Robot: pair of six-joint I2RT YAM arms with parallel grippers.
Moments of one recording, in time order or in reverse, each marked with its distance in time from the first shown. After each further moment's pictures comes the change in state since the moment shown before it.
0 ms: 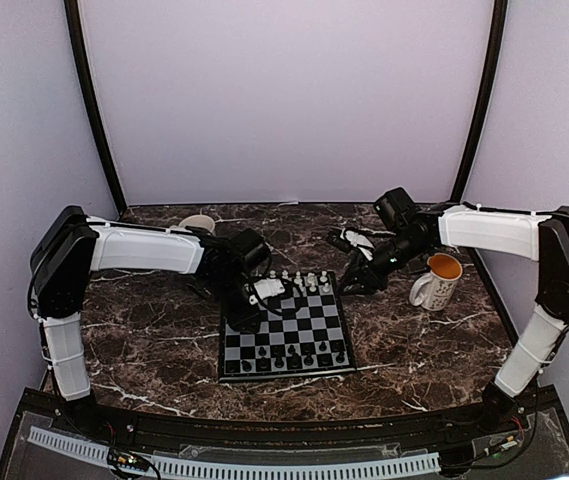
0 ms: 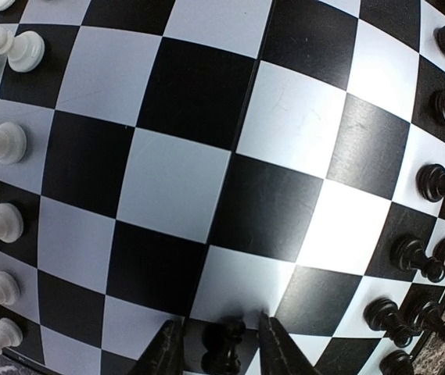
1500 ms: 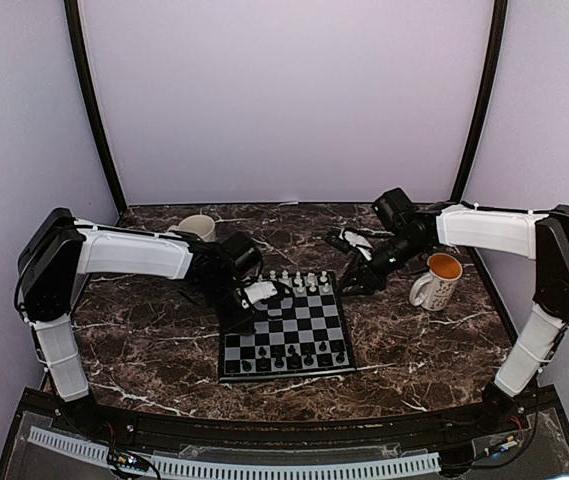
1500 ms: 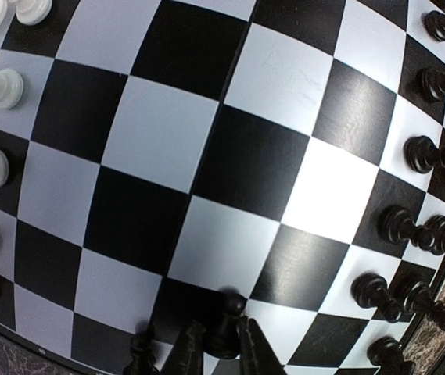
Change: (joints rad) left arm 0.000 -0.068 -0.092 0.040 0.012 -0.058; right arm 0.000 0.016 0.011 -0.015 -0.020 0.005
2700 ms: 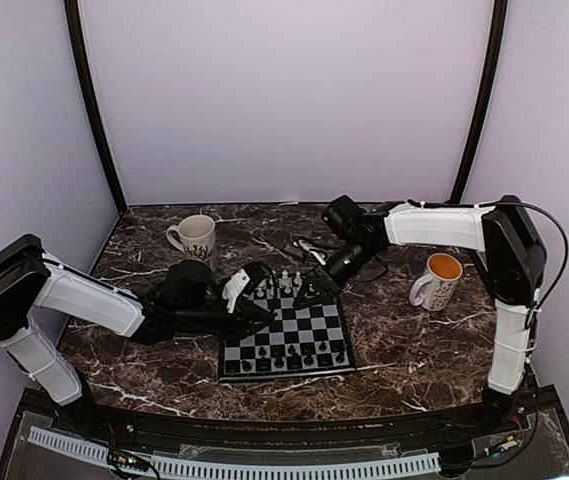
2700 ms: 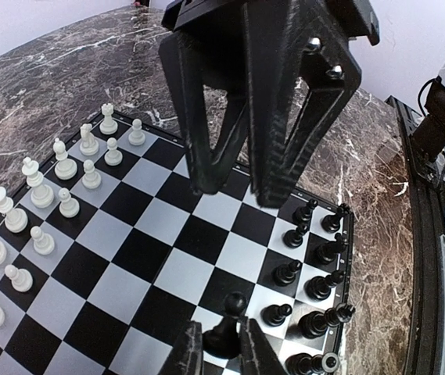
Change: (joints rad) left arm -0.032 -0.280 -0.647 1.196 0.175 -0.370; right arm 0.169 0.263 0.268 -0.090 -0.167 0.275
